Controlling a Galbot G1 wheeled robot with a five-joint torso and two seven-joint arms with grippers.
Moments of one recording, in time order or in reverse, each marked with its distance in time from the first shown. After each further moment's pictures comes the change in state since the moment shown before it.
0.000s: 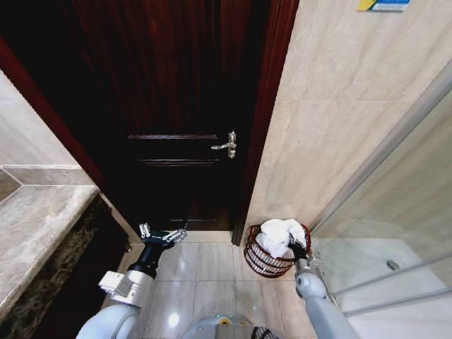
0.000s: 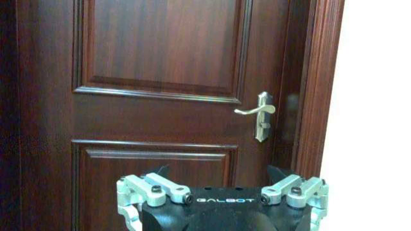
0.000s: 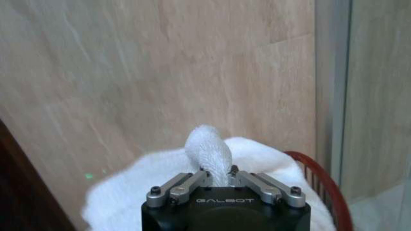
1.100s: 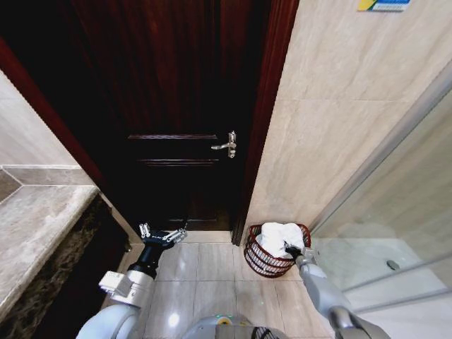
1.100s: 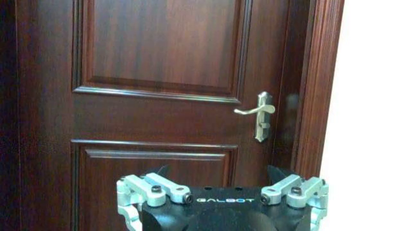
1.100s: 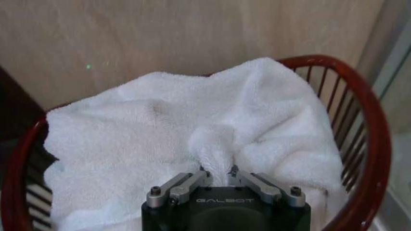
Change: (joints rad) left arm 0.000 0.000 0.000 0.000 0.000 0.000 0.000; right arm 0.360 0.002 0.020 -0.612 -0.243 -0.174 -0.269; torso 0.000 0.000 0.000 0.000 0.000
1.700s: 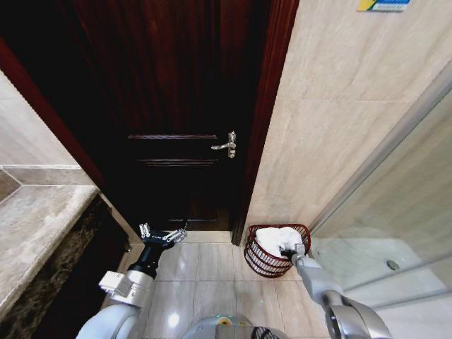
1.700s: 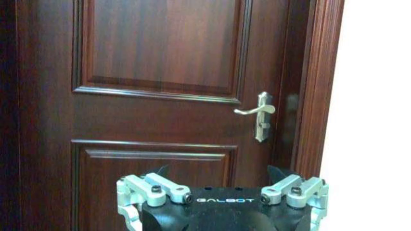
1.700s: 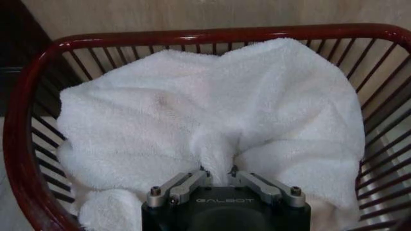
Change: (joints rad) left arm 0.000 0.000 0.000 0.000 0.000 0.000 0.000; right arm 0.104 0.041 0.017 -0.126 -0.271 -0.107 0.017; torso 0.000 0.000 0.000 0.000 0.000
